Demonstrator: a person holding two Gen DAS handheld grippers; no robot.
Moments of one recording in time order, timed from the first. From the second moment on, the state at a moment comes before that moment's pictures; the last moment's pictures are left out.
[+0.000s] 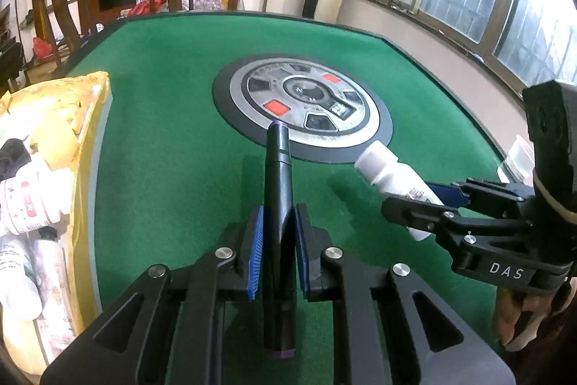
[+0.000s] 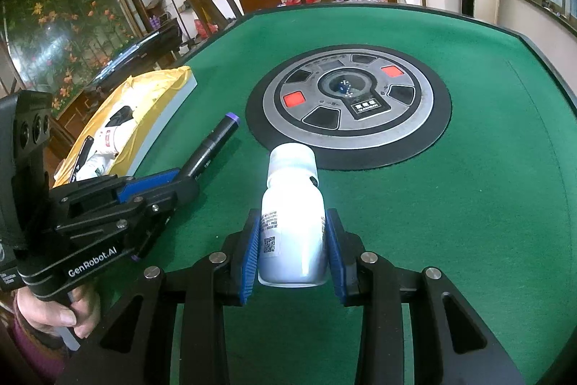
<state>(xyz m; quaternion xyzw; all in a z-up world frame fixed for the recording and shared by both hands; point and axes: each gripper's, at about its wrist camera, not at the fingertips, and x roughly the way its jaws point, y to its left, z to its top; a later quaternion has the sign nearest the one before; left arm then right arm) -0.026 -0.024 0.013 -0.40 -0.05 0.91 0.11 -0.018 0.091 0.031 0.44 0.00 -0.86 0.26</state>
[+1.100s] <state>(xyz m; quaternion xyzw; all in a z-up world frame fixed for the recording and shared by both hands) -0.023 -0.028 0.019 -0.37 -0.06 0.92 0.10 -0.023 0.095 0.033 0.43 -0.04 -0.87 0.26</state>
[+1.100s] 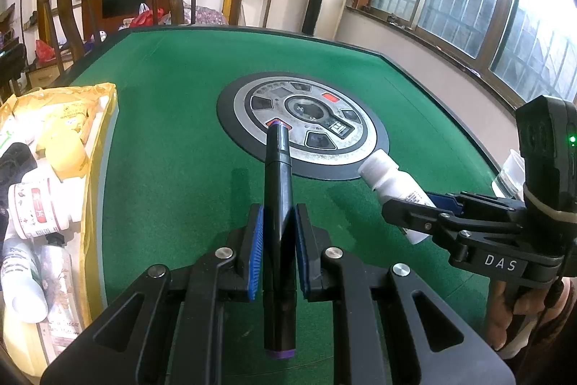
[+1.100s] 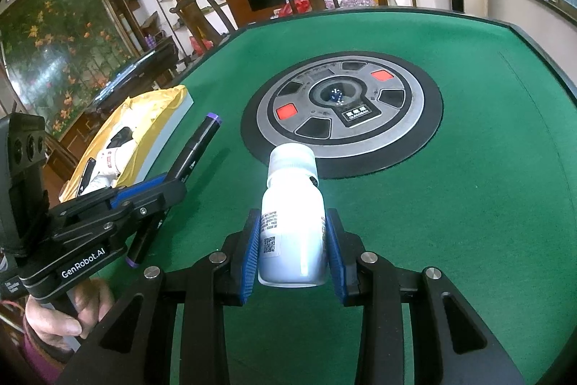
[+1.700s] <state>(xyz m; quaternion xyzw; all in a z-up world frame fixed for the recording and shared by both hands) 0.004 -0.049 0.052 -0.34 -0.09 0.93 0.11 -0.017 0.074 0.050 0.43 -0.08 -0.86 0.27</state>
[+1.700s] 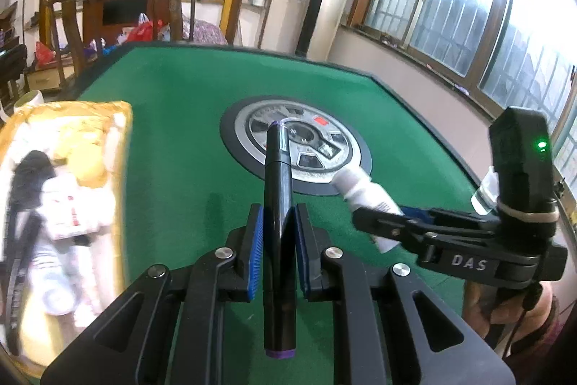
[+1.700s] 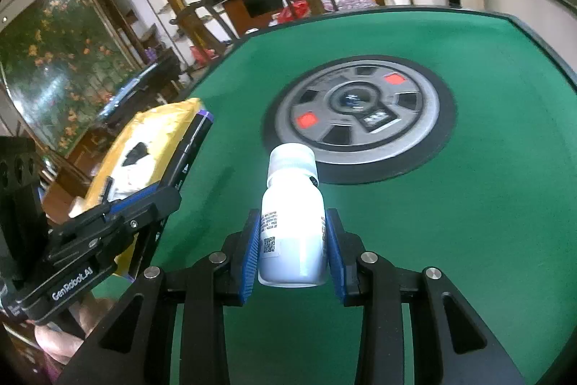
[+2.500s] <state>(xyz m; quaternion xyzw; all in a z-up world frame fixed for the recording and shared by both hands) 0.050 -0.222 0.039 -0.34 -0.17 0.92 -0.05 0.005 -0.102 0.059 0.44 -0.02 -0.82 0.38</state>
